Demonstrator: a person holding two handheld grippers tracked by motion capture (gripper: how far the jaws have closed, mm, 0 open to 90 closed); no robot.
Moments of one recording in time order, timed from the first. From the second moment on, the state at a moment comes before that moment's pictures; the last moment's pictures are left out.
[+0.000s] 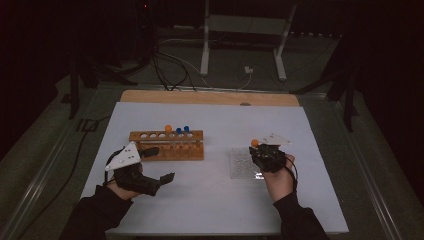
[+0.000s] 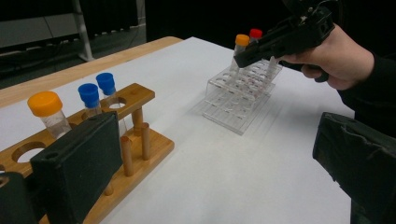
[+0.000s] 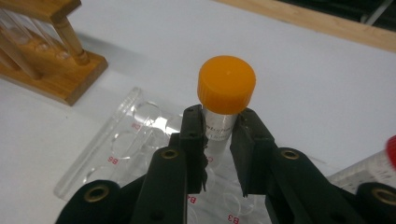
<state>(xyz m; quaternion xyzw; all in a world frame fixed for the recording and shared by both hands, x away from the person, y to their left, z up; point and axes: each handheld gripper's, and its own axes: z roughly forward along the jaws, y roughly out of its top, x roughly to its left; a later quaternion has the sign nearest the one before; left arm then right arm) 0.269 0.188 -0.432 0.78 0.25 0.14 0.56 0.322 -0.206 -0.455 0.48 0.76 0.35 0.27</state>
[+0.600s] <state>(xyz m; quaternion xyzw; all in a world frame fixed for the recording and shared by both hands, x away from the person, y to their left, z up) 0.271 0.184 -0.428 0.78 0.25 0.13 0.56 0.292 -0.193 -0.401 0.42 0.75 0.41 0.31</state>
